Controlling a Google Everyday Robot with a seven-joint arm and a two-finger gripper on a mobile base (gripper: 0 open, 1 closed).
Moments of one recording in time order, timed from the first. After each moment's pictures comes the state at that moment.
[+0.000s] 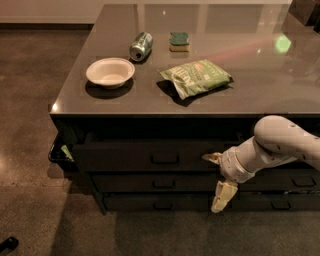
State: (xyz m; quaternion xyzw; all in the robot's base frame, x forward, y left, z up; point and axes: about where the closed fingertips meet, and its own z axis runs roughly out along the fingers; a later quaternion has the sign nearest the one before) arm 0.477 -0.164 0.619 -0.67 0.68 0.19 0.21
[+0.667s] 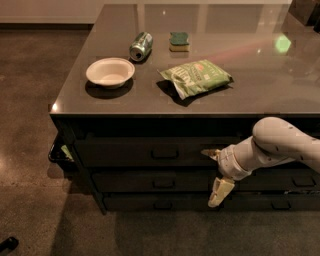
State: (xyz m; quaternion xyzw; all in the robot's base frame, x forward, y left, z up) arm 0.498 -0.165 0.614 -0.67 0.68 0.16 0.24
